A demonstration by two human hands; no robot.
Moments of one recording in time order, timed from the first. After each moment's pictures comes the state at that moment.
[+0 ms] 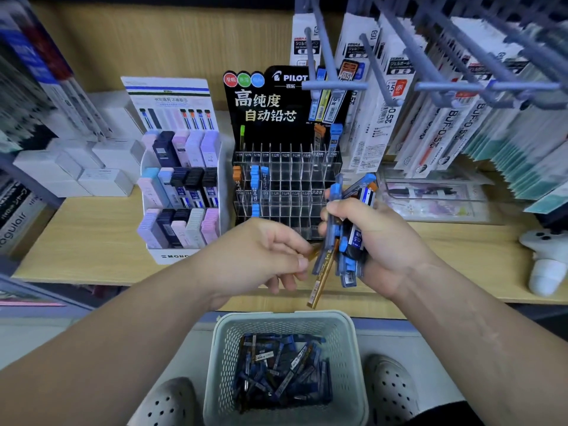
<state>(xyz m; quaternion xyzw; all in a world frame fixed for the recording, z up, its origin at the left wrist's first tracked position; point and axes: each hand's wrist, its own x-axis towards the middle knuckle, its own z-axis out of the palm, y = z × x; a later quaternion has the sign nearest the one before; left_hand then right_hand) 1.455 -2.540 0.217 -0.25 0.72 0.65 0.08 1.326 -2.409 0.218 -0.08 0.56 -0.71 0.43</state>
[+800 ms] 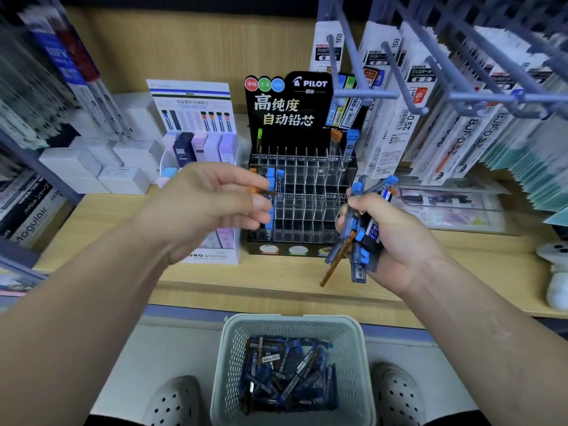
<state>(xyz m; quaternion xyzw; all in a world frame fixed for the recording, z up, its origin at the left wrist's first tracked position) 1.474 -2.604 0.248 -0.26 0.67 0.69 -0.12 1.320 -2.417 0.219 0.00 0.55 -0.71 0.43</state>
